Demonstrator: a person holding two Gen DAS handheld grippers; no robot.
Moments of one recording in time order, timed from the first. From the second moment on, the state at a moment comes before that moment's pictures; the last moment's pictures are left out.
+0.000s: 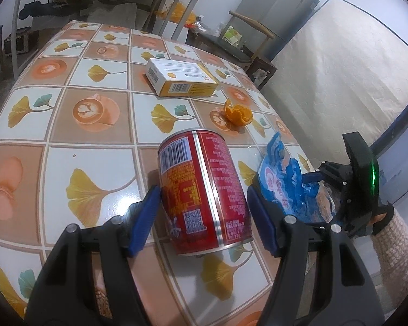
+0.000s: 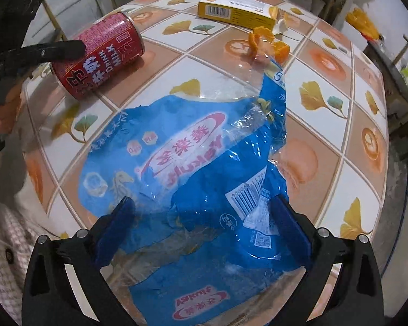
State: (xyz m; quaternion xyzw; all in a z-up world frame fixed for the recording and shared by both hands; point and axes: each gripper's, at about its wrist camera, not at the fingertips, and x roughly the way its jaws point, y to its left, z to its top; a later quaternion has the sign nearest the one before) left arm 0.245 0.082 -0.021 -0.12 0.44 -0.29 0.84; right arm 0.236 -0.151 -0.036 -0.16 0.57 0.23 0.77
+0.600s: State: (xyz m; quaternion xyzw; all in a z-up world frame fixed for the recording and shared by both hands) left arm 0.243 0.082 -0.021 -0.12 0.43 -0.28 0.85; right arm 0.227 -0.161 -0.024 -0.05 0.56 0.11 0.82
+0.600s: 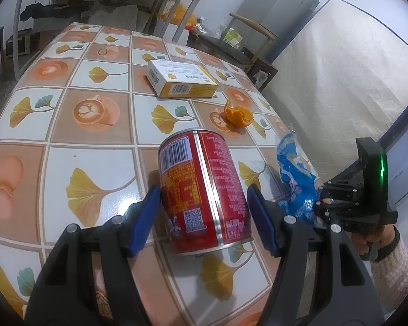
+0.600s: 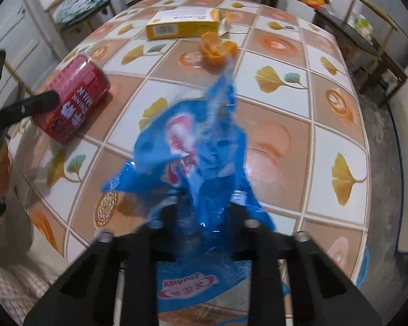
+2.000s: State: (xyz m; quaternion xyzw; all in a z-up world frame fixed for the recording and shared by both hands) left arm 0.276 0.033 -0.030 -0.02 0.58 -0.31 0.75; right arm 0.193 -0.216 -0.028 0.20 0.44 0.12 0.86
